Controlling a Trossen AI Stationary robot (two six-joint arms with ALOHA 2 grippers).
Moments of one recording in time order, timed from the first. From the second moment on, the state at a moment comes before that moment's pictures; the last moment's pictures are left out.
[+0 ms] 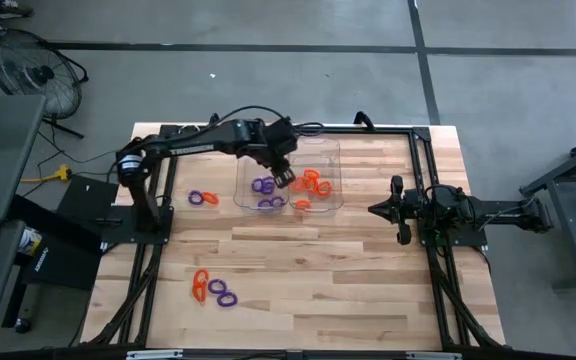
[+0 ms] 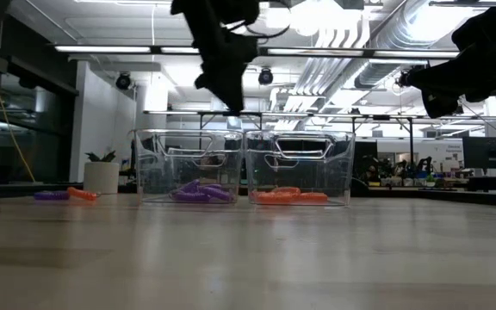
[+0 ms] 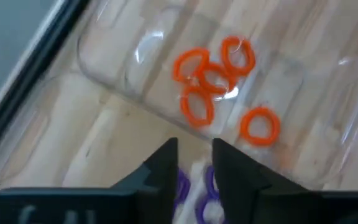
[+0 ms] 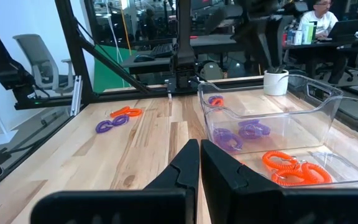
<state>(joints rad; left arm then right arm) 0.30 1.79 1.65 -0.91 -0.09 -0.16 -0.03 0.06 0.01 0.03 -0.03 0.10</state>
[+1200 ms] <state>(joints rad) 0.41 1.22 0.75 -0.96 0.01 -0.55 -0.03 0.06 0.01 0.03 -0.03 0.10</state>
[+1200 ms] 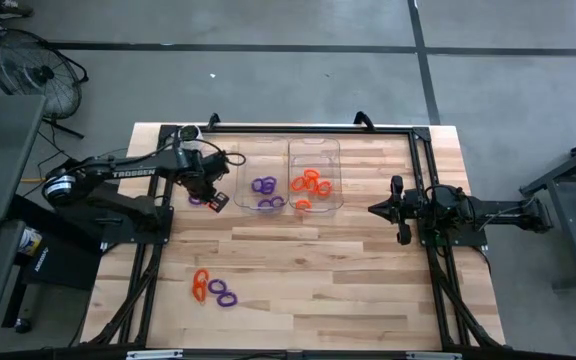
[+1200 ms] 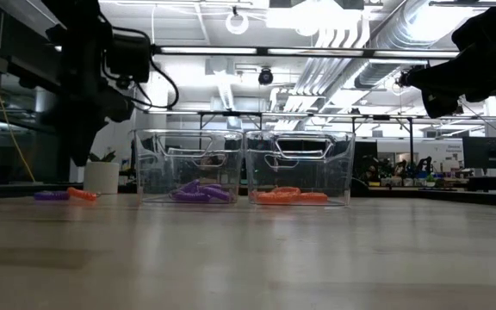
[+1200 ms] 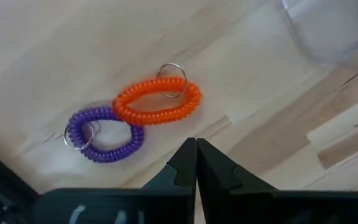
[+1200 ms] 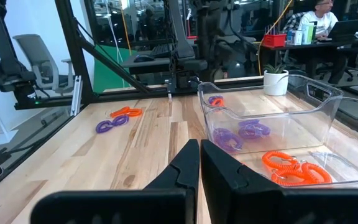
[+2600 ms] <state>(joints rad) 0.47 1.51 0.74 -0.83 -0.17 -0.18 -0.03 0.06 0.01 0.03 -0.03 0.10</state>
